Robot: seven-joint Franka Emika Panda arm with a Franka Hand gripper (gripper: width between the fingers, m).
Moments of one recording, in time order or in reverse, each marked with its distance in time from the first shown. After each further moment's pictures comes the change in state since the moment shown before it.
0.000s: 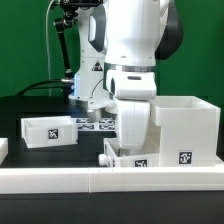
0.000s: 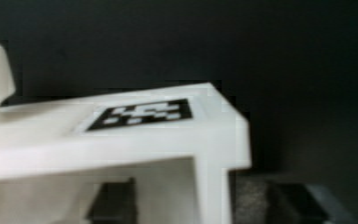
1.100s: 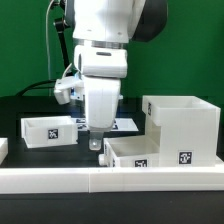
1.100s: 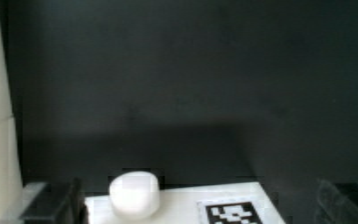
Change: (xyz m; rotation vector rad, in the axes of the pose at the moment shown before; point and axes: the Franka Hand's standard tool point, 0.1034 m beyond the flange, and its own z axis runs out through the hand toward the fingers) arm -0.058 0.026 -0.034 0.002 -0.024 -0.039
